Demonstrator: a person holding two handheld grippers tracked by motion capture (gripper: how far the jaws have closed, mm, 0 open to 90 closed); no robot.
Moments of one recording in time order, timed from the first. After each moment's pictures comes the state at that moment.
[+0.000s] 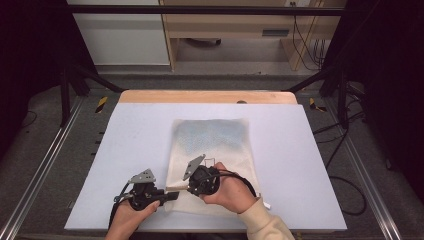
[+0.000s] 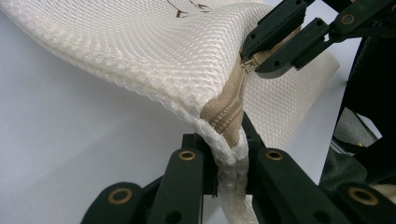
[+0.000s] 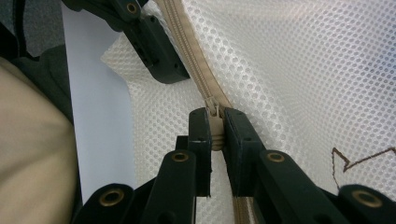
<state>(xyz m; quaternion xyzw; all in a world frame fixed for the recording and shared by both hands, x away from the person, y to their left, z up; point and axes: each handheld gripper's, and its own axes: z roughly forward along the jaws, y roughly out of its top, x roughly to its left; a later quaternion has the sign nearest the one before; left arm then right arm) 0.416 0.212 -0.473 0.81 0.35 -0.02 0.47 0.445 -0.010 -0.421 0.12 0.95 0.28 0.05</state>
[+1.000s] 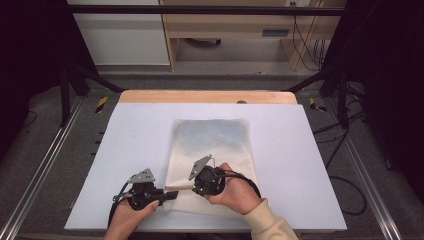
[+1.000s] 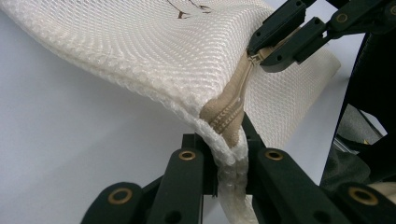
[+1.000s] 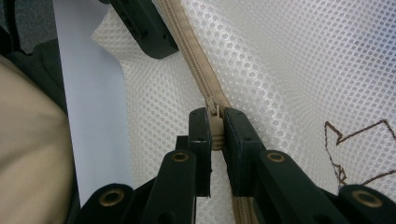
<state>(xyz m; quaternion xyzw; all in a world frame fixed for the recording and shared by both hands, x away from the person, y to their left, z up) 0.416 0.213 -0.470 0.81 0.35 -0.01 0.47 0.444 -0.024 -0.424 0.14 0.95 0.28 0.06</state>
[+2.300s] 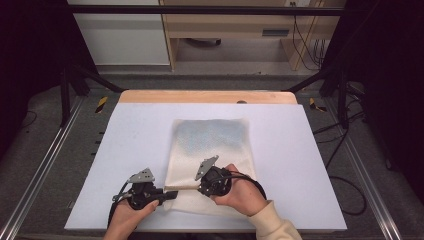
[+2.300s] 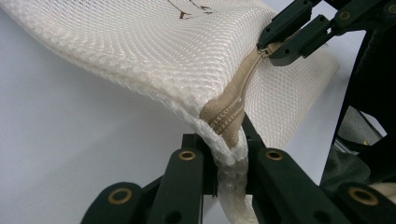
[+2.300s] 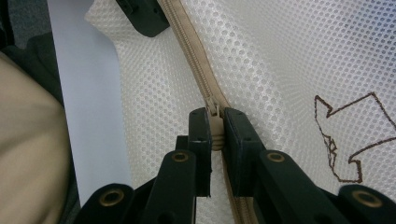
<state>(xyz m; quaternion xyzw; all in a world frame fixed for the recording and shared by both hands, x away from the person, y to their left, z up) 0.417 0.214 -0.470 0.81 0.35 -0.01 0.47 0.441 -0.039 -0.424 0.16 0.95 0.28 0.06</state>
